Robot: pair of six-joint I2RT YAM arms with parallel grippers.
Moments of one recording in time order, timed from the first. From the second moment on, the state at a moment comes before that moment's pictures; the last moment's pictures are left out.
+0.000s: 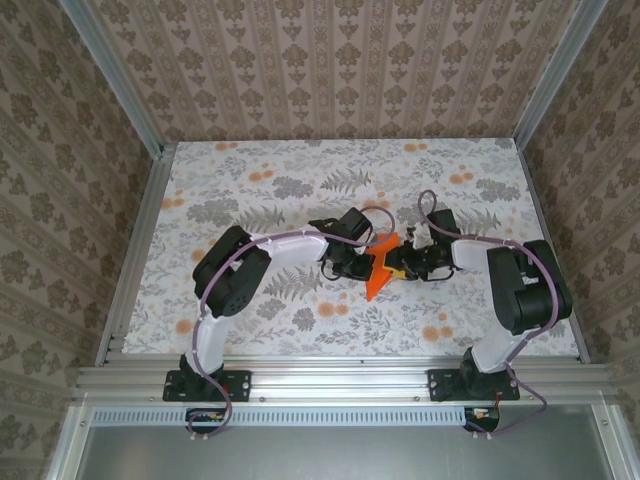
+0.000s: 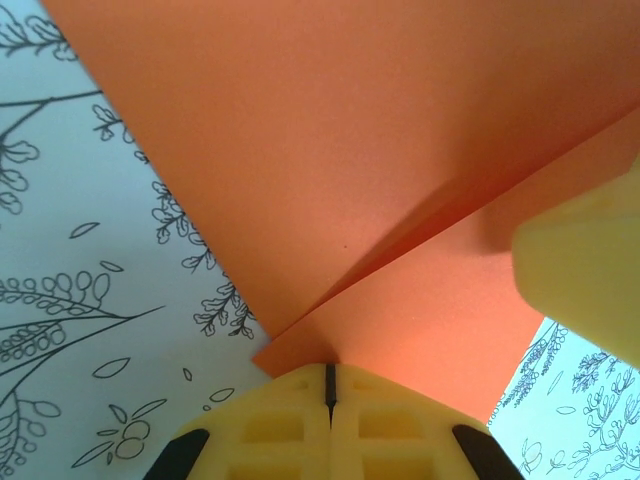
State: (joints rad) left arm -0.90 2.07 1.40 -0.48 0.35 -0.49; right arm 0.12 1.68 0.75 -0.22 -0.76 0.56
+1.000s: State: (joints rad) left arm -1.10 1.54 0.88 -0.37 0.07 -0.52; right arm 0.57 1.46 0.51 0.09 -0.34 1.14
